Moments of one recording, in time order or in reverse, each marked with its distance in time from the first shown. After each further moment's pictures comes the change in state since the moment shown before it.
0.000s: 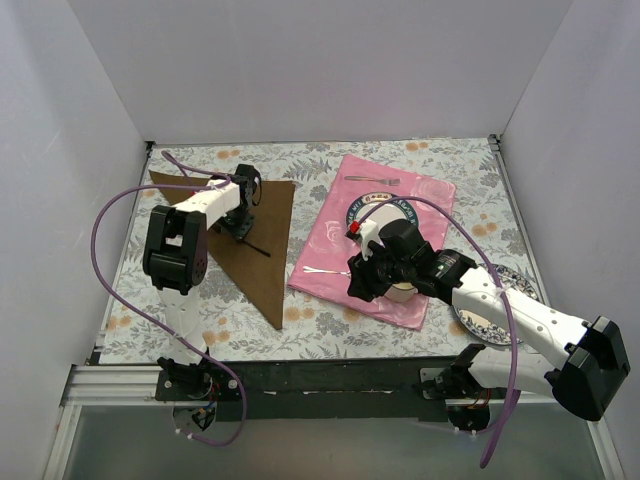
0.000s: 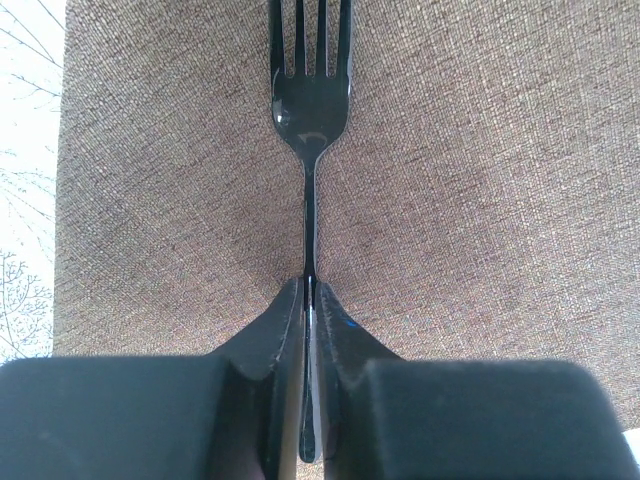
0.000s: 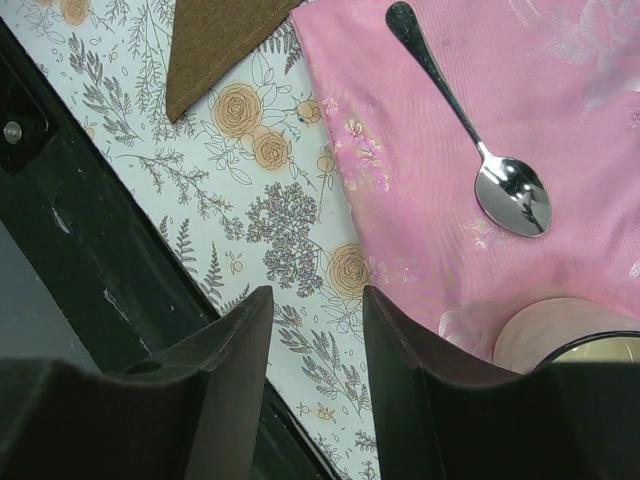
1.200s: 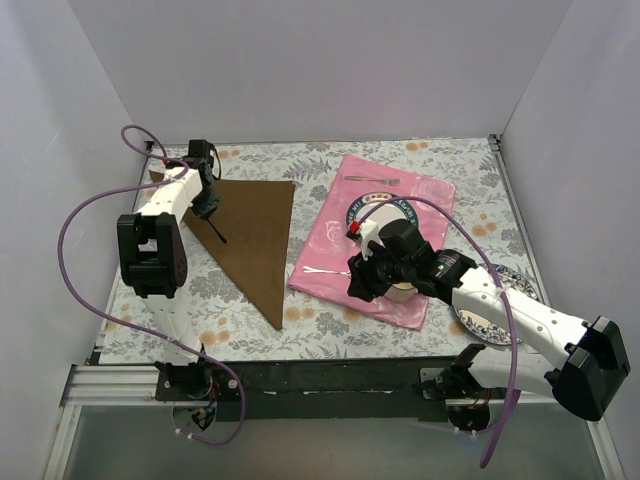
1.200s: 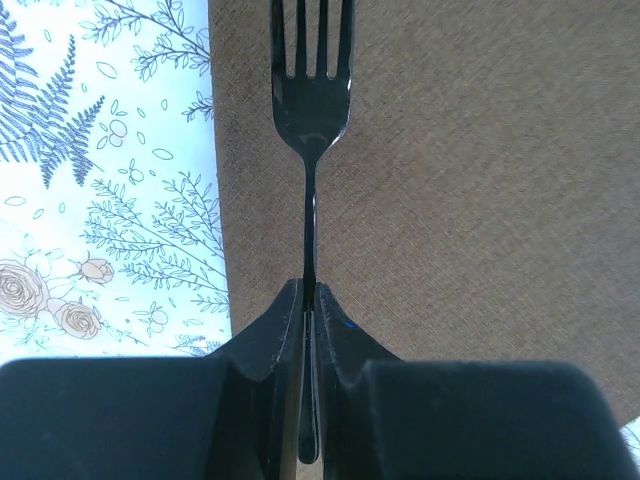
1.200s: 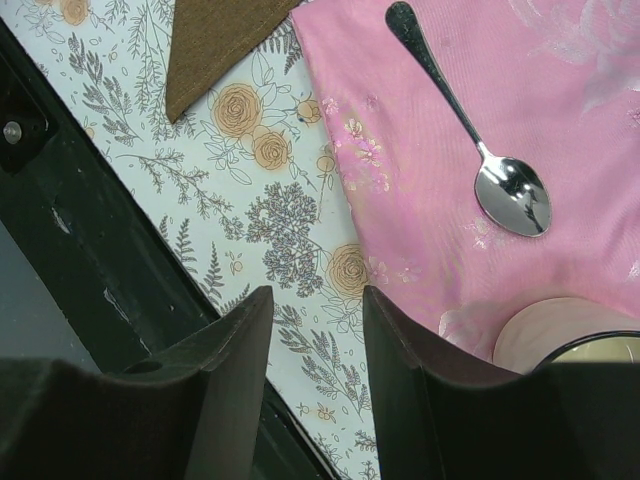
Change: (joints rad) left arm 0.204 -0.086 0.108 0.064 0.031 0.599; right arm 0.000 0.000 0.000 0.000 0.000 0.000
